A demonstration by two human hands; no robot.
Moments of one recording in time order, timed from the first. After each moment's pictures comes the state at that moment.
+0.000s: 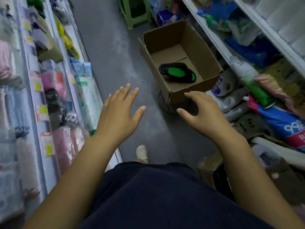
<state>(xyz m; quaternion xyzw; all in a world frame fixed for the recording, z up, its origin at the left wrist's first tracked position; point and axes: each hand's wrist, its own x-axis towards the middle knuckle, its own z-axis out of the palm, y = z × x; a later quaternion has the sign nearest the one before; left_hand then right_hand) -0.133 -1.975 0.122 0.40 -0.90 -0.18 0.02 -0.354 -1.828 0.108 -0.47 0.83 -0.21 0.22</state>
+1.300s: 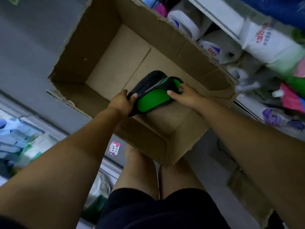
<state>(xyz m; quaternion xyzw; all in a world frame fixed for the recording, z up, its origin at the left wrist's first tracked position) -0.563 -2.324 -0.225 0.37 -0.77 -0.35 -0.39 -0.687 -2.107 -0.243 0.04 0.78 -0.26 0.57</state>
